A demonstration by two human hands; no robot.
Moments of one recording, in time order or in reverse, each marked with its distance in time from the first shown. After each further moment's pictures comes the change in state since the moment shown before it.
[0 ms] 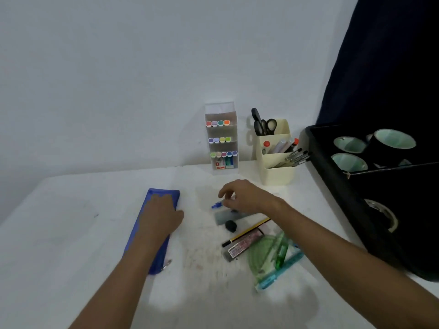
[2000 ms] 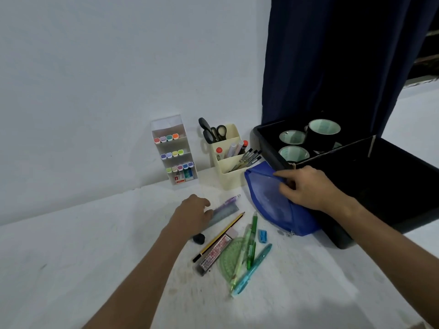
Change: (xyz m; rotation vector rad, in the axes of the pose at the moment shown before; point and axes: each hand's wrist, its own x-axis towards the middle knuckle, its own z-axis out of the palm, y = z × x) left_hand 0.016 0.126 0.032 0.030 -0.142 0.519; right_hand -0.157 0.079 -0.096 -0.377 0.452 0.289
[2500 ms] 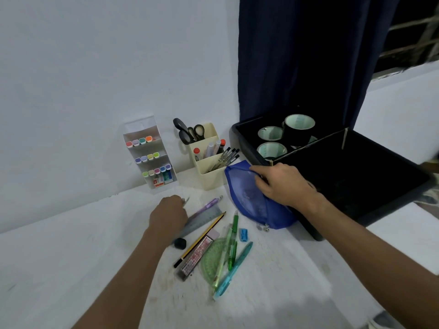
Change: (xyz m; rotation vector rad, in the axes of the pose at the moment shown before) left_hand 0.016 0.001 0.001 0.045 0.086 -0.171; right_hand 0.006 0.000 0.013 -0.086 0.118 -0.048
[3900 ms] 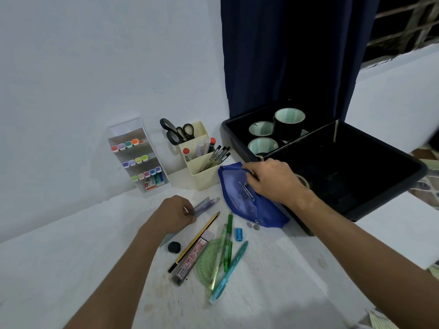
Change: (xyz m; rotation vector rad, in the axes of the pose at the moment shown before) left_hand 0.002 0.019 -0.011 -0.086 -0.249 0.238; right_hand 0.001 -0.002 0.002 0.016 -0.015 0.105
